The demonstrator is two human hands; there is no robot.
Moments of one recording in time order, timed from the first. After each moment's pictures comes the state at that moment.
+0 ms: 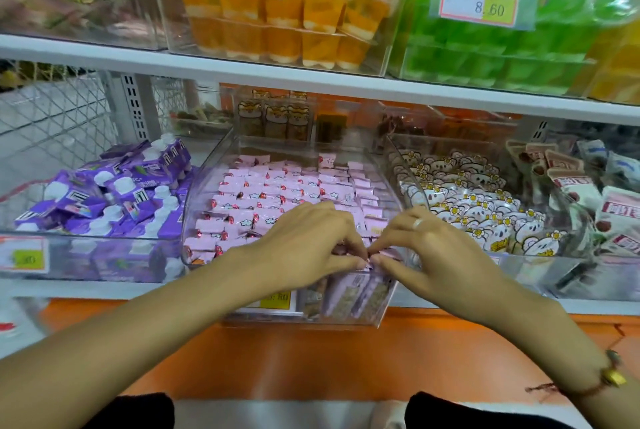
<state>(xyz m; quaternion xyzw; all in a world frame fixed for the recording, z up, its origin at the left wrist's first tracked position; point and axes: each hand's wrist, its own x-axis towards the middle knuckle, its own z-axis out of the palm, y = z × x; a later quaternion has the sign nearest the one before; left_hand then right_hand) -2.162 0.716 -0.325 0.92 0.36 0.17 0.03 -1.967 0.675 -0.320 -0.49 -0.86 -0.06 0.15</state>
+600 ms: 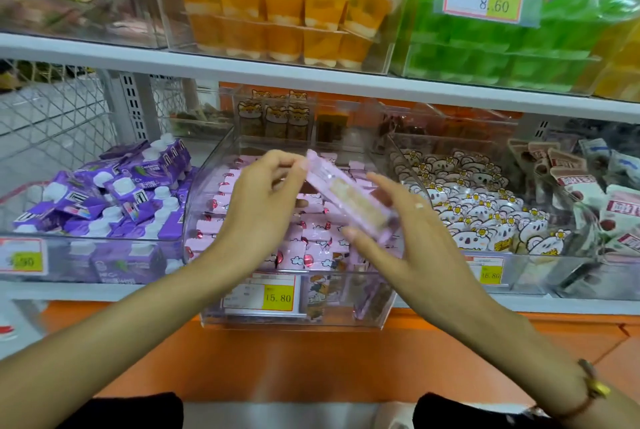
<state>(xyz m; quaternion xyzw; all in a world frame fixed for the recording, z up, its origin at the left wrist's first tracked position) -2.185 0.712 -0.315 0.63 0.43 0.56 0.32 -2.008 0.663 -0.319 -0.52 -0.78 0.04 0.35</state>
